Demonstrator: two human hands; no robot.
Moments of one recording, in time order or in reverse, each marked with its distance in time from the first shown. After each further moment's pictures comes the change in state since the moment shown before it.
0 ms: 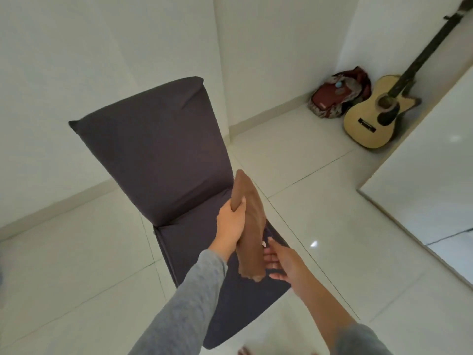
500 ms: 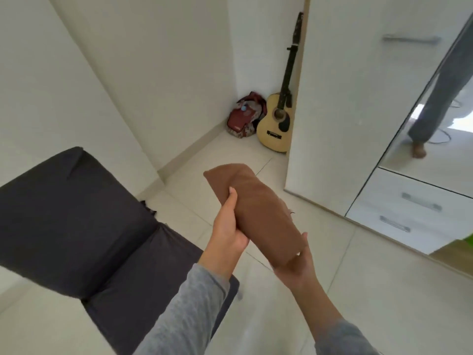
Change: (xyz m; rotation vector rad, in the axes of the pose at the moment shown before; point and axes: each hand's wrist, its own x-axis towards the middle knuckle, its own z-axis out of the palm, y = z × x) left_hand -0.150 0.115 0.199 -0.679 -0.418 -0.296; right_hand -0.067 0.052 -0.216 1.428 -0.119 -0.327
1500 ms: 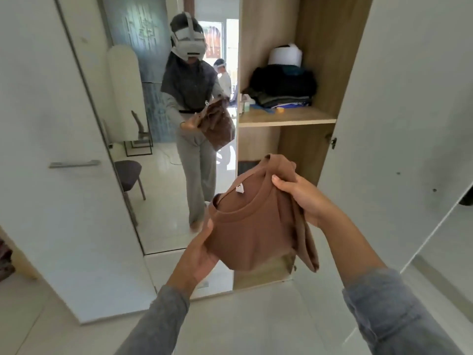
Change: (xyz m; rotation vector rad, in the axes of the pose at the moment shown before) left_hand -0.049 -0.352 0.432 0.430 -1.161 -0.301; right_hand -0.352 -0.555 -0.084 -0.874 0.318 -0.996
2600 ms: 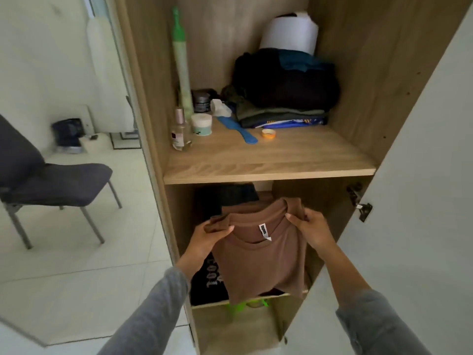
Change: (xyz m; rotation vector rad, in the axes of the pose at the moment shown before) left_hand 0.470 -0.040 0.032 0.420 0.346 0.046; right_hand 0.427 0.106 -0.254 -0.394 0.248 -0.118
